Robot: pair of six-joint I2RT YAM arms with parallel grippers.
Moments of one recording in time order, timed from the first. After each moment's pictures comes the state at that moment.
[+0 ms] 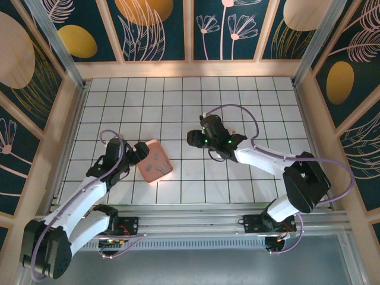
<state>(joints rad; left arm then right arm) -0.32 0.95 0.45 -0.27 0.00 -0.86 0.77 1.52 0.97 -0.14 0.00 0.65</state>
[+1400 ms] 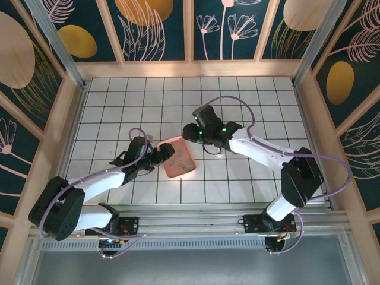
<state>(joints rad) -0.53 1.27 0.48 0.11 0.23 -1.06 0.80 1.60 1.23 -0.45 -0.02 0.82</state>
